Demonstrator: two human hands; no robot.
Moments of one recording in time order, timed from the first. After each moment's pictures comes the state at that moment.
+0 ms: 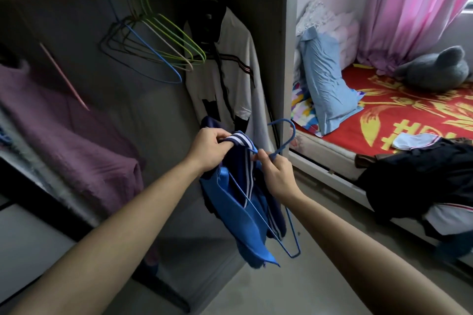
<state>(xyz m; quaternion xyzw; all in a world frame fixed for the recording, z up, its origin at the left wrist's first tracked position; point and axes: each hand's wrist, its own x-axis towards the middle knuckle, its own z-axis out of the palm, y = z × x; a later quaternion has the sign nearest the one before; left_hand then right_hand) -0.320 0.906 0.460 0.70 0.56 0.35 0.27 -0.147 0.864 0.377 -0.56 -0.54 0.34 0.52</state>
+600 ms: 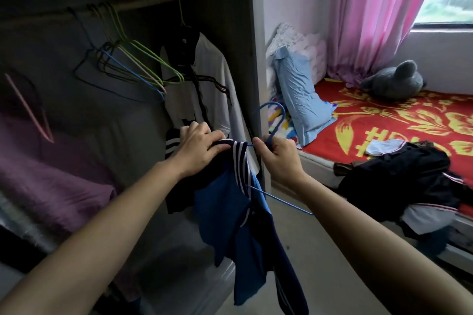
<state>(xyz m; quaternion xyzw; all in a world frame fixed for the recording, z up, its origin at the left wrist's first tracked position) -0.304 0.933 0.493 0.87 0.45 0.17 -0.06 -0.086 0.882 0.434 -0.54 -0.63 0.11 0.55</state>
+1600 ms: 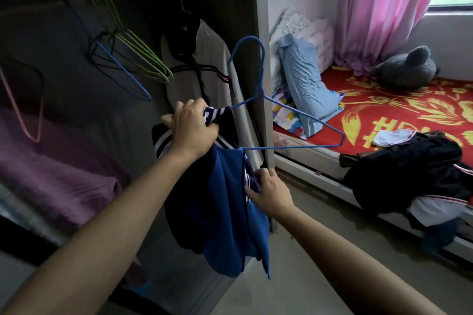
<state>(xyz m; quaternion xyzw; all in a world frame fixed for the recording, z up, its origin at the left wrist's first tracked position) -0.283 0.924 0.513 0.74 0.57 0.34 -0.08 -0.114 0.867 0.332 -0.69 -0.65 0.20 0.27</state>
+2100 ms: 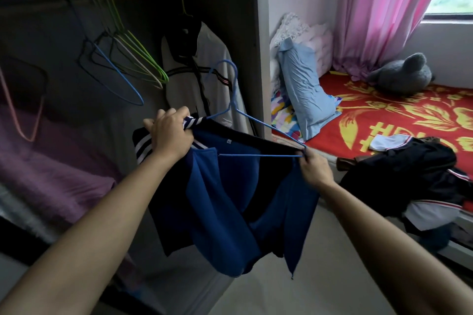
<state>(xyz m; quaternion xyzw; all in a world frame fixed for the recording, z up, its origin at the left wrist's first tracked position) -0.330 0.951 0.494 0.73 0.60 0.30 -0.13 -0.010 0.890 0.362 -0.75 -0.52 0.20 0.36</state>
